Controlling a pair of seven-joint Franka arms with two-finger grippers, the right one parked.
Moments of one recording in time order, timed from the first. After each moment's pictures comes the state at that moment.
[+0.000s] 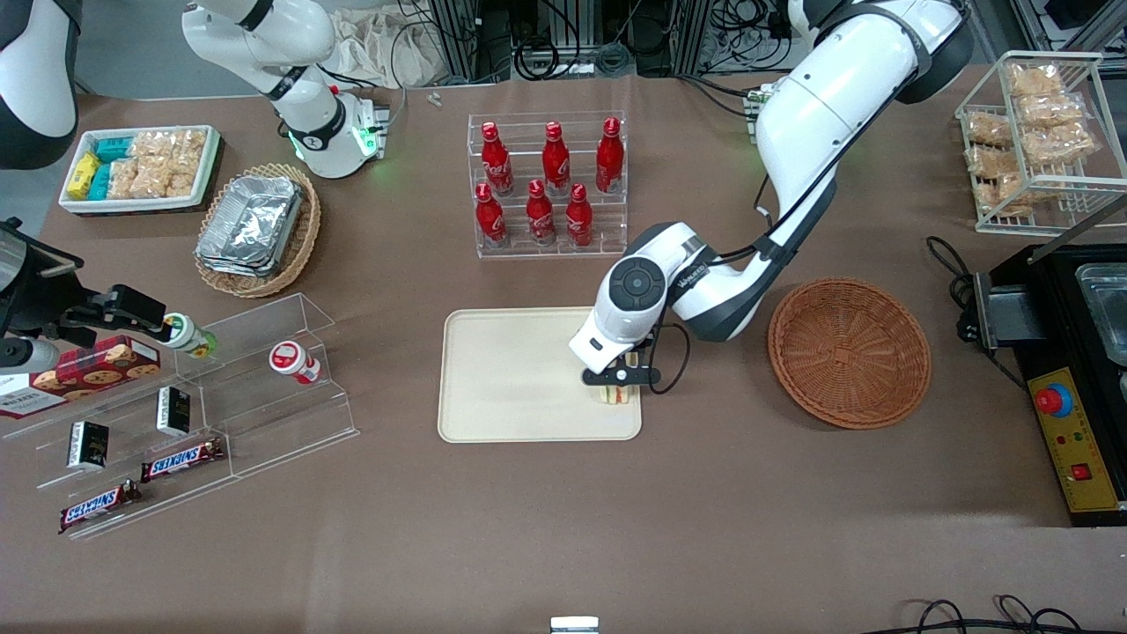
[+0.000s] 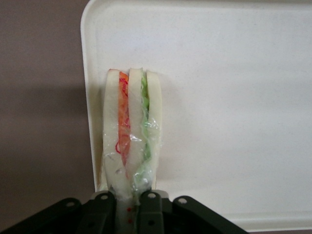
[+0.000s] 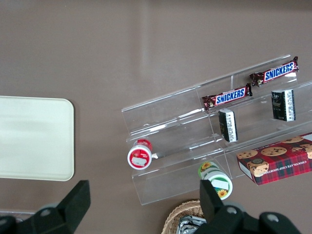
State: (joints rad) arm -0.26 0.75 -0.51 -1.59 0.29 2.22 -0.85
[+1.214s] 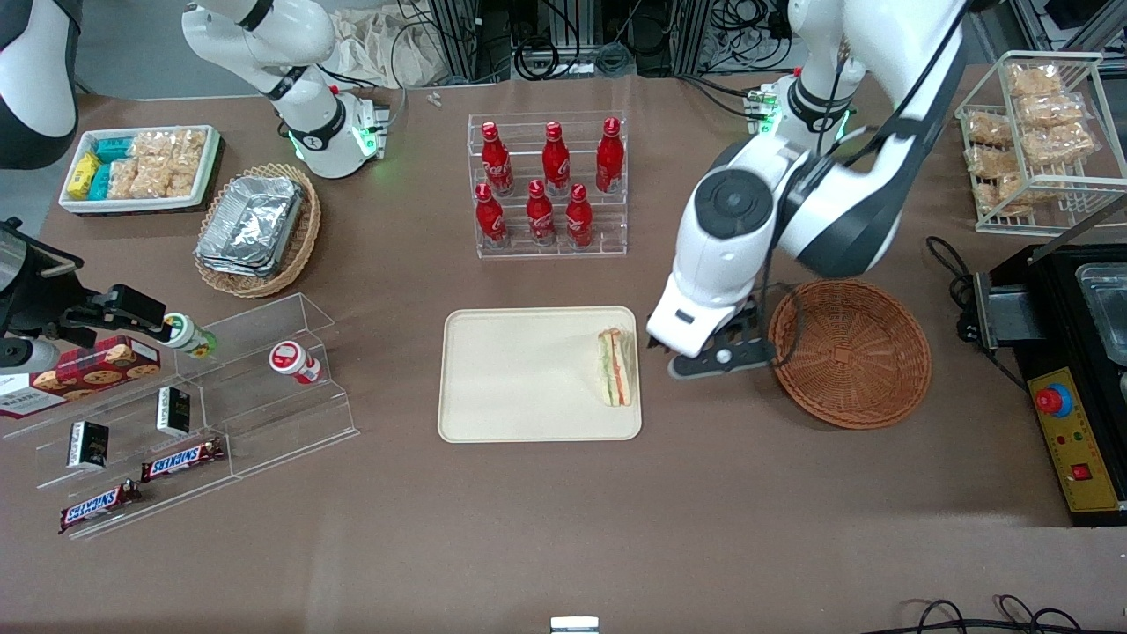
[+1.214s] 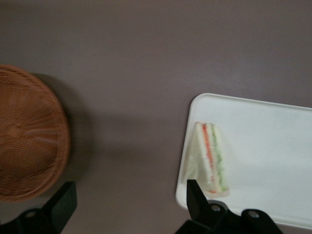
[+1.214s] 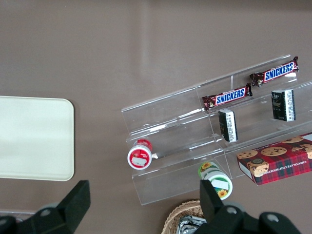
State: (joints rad) arm -0.12 0.36 -0.51 -1.53 0.28 1.83 -0.84
